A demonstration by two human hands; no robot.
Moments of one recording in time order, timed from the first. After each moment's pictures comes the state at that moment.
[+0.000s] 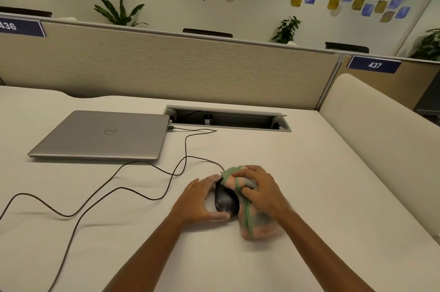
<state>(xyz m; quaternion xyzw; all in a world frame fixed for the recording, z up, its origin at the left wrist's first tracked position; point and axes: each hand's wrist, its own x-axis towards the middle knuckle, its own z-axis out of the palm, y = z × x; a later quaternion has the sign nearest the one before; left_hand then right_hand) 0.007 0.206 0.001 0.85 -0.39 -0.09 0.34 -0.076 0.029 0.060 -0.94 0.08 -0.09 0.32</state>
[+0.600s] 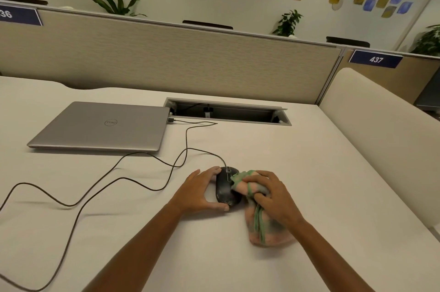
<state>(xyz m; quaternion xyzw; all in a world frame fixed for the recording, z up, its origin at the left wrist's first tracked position) 0.006 0.209 0.010 0.84 -0.41 -0.11 0.34 -0.110 0.025 0.049 -0.93 0.10 -0.10 0.35</state>
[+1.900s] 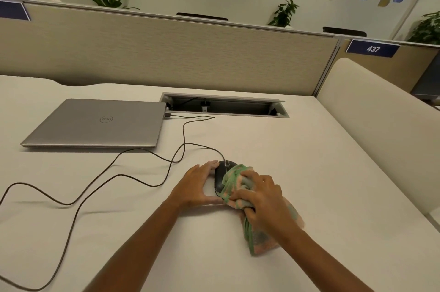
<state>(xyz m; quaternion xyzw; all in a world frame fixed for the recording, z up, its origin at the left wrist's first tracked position) 0.008 0.210 0.006 0.84 -0.40 -0.11 0.34 -0.128 0.054 0.042 -0.99 0.01 -0.12 0.07</state>
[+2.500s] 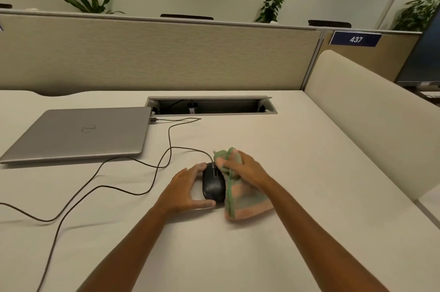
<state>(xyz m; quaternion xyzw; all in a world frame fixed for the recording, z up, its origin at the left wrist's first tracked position) 0.010 0.210 0.005 0.84 -0.40 -0.10 0.34 -0.057 0.023 0.057 -0.86 0.21 0.03 0.46</state>
